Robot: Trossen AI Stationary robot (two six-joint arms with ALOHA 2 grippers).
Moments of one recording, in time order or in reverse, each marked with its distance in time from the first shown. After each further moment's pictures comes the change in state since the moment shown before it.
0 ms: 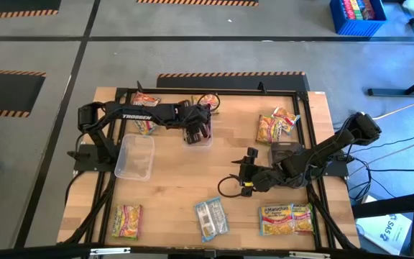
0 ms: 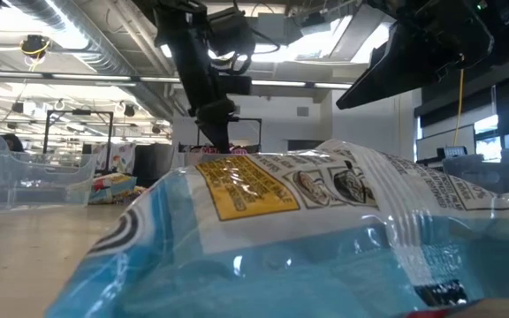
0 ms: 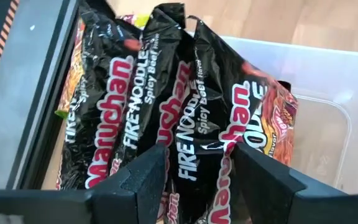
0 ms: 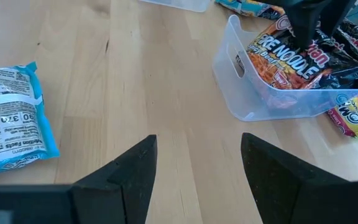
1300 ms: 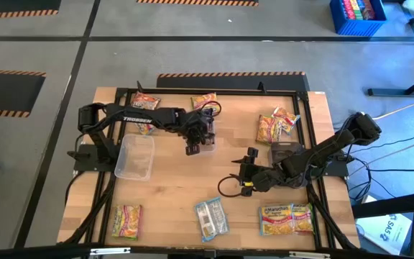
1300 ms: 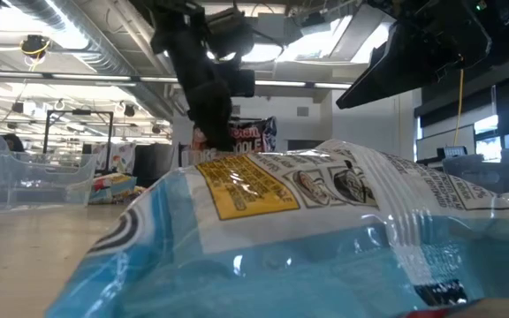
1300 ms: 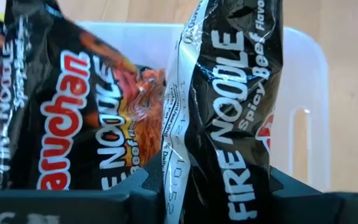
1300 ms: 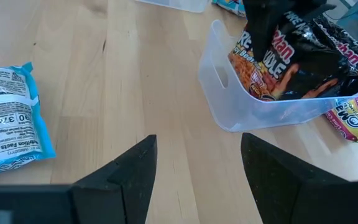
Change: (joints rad) left arm -0.024 0.004 -0.049 0.057 0.326 0.007; right arm 0.000 -0.001 0.000 -0.002 0.009 -0.002
